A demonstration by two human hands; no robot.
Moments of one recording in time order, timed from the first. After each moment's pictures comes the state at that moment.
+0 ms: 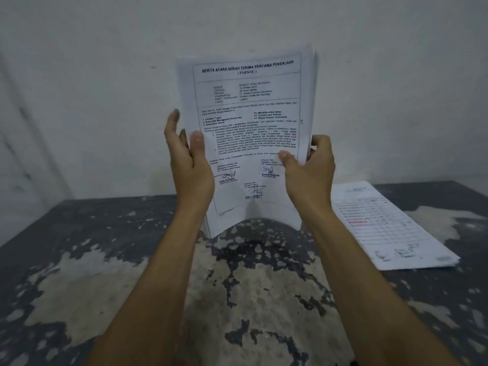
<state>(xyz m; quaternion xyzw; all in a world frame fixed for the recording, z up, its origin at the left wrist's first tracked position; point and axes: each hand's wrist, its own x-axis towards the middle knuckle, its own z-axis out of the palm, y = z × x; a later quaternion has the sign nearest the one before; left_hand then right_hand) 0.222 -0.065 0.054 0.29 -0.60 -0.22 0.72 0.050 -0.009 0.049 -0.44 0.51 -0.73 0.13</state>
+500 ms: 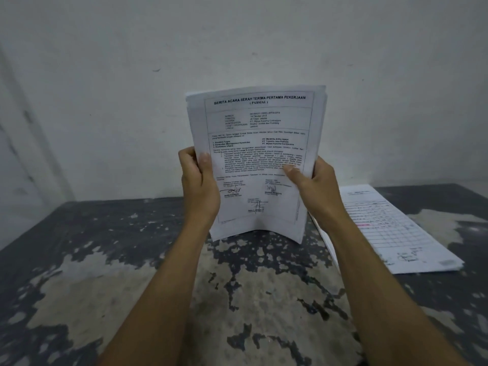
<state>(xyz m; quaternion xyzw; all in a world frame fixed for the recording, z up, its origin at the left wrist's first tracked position) 0.218 -0.071 0.024 0.34 -0.60 -0.23 0.68 0.027 -0.007 0.032 -0.52 0.50 -0.66 0.22</state>
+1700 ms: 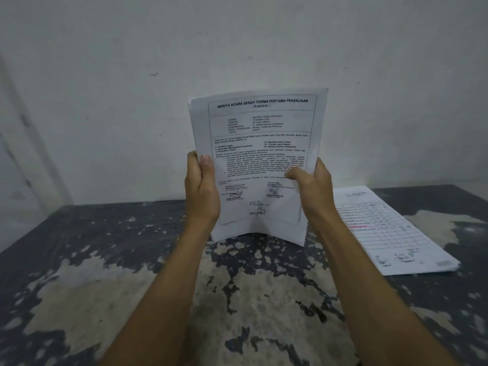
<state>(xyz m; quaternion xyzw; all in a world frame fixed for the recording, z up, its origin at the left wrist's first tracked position) 0.213 -0.064 0.026 0.28 -0.60 -0.29 0.69 0.029 -0.012 0.031 -0.44 0.50 -0.70 0.24</state>
